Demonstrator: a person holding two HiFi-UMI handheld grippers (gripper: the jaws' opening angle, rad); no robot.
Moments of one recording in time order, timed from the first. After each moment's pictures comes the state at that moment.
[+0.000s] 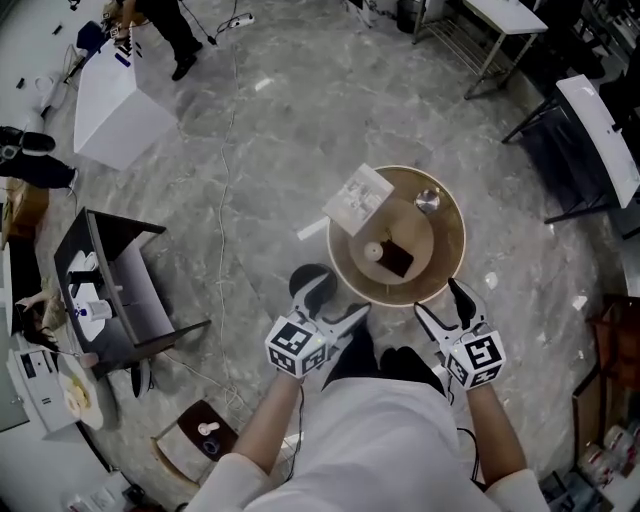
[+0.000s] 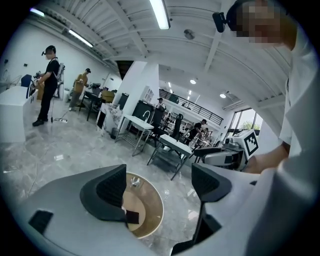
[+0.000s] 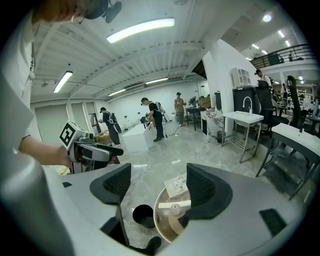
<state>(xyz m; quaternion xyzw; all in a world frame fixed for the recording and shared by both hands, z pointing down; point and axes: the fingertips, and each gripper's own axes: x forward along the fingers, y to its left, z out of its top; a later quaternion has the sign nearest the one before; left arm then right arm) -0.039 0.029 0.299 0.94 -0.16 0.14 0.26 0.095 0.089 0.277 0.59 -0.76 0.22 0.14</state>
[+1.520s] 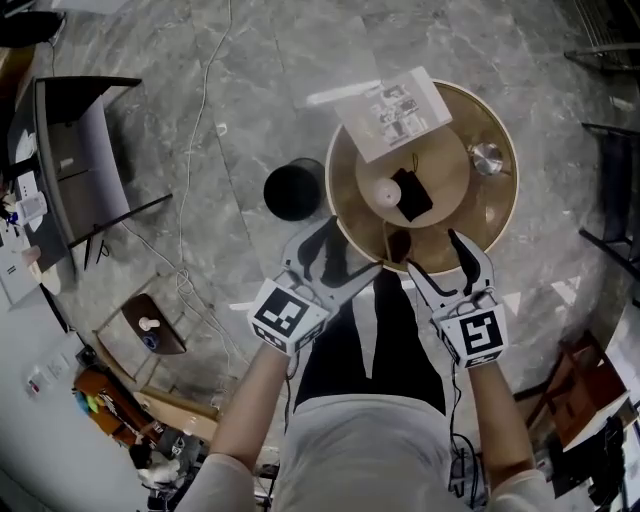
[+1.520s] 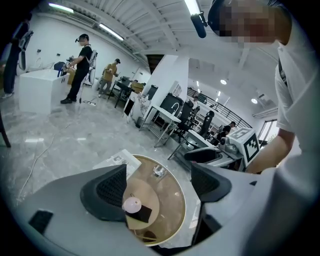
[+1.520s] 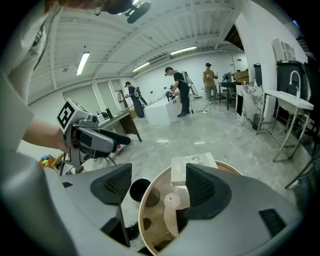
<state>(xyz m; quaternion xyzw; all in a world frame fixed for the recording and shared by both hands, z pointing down) 0.003 -0.057 0.508 0.88 -0.28 0.17 0.34 0.101 -0.041 0.517 0.41 -0.84 0.26 0.24</state>
